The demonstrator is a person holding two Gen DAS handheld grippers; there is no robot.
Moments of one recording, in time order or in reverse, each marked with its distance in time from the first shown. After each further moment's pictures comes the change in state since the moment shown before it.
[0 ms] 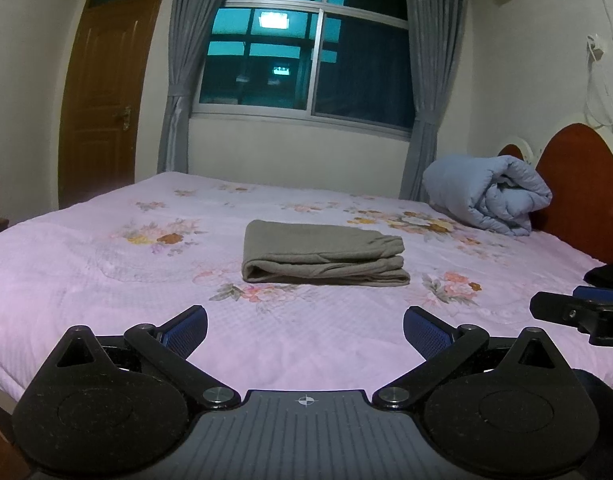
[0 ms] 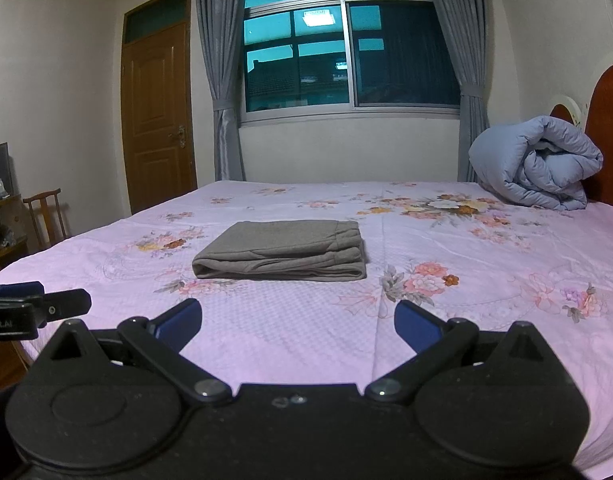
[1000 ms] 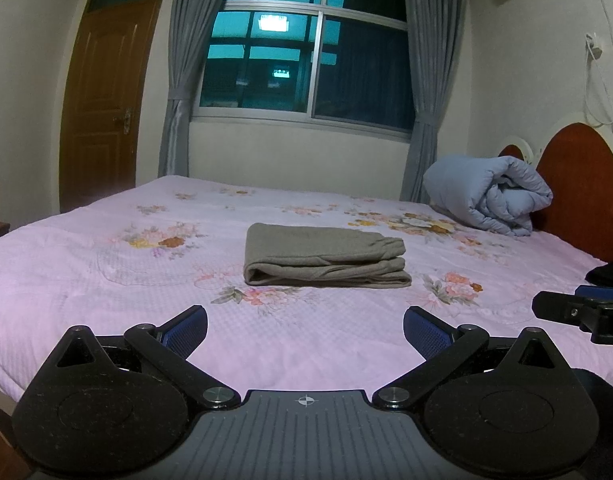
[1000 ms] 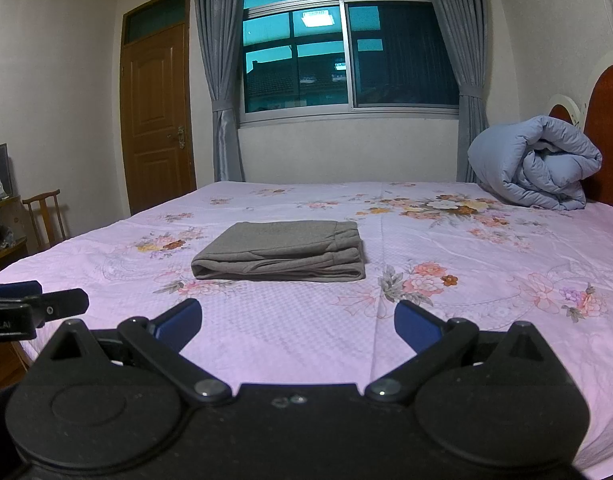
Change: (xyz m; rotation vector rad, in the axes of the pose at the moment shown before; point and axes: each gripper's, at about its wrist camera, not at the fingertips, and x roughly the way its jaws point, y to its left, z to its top) left arm 0.000 0.002 0.000 0.001 -0.007 0.001; right arm 0.000 -0.002 0.000 -0.001 0.000 0.001
